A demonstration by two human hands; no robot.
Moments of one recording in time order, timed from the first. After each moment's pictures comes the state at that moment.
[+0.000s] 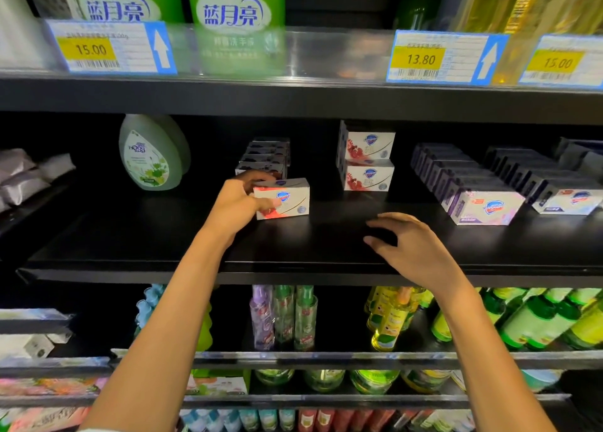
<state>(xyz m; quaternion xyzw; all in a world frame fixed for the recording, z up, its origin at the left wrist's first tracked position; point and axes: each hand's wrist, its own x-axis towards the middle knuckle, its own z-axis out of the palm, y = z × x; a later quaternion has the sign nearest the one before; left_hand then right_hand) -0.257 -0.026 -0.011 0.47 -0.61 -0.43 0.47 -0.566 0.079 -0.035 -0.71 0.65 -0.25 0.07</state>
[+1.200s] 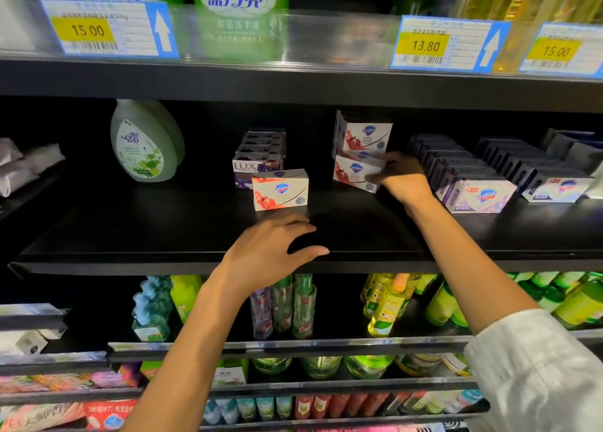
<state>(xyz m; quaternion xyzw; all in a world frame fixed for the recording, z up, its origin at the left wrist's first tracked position) -0.278 0.059 -0.025 0.43 -0.88 -0.12 0.16 -0.585 -0.034 -0.010 -0.53 0.68 -0.47 0.20</state>
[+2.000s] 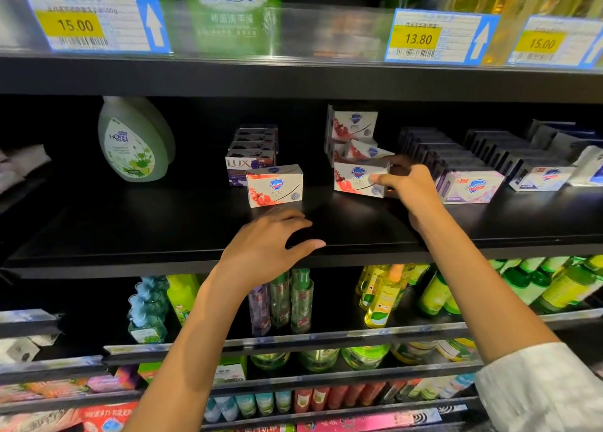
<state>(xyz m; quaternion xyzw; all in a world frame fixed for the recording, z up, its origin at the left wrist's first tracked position) -0.279 0.059 -0.028 0.44 -0.88 -0.10 0.17 -0.578 0.022 -0.012 -0.44 0.60 -0.58 0.32</state>
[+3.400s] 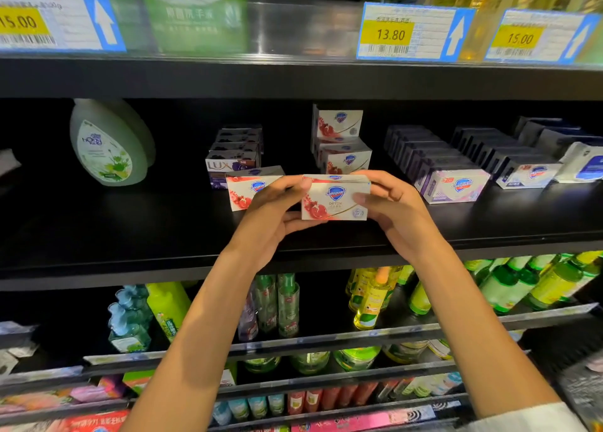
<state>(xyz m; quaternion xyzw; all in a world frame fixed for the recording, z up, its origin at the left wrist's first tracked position) -0.329 0.047 -0.007 0.30 -0.50 -0.68 0.45 -0.555 0.085 -0.012 -0.51 0.44 -0.60 0.44</state>
